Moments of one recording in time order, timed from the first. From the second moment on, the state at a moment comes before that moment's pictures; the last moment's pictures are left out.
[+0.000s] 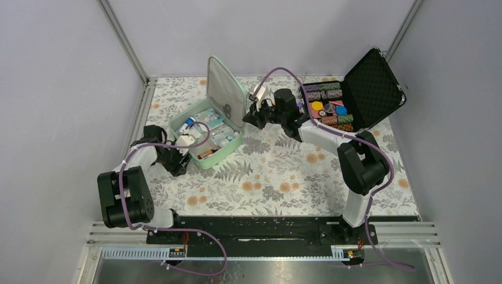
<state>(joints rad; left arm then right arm) 0.21 1.41 0.76 -0.66 0.46 0.97 0.59 1.84 1.25 0.24 -0.56 -0.18</state>
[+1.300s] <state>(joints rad) 0.22 1.40 0.74 -0.67 0.44 1.04 0.59 1.84 1.25 0.24 -0.56 -0.19</state>
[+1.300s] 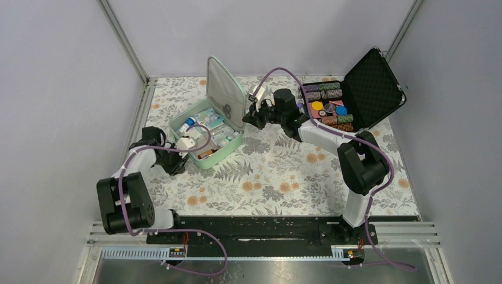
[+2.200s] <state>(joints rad) -0.16 1.47 1.16 0.04 0.56 0.01 0.60 1.84 1.25 0.24 -0.56 -0.20</state>
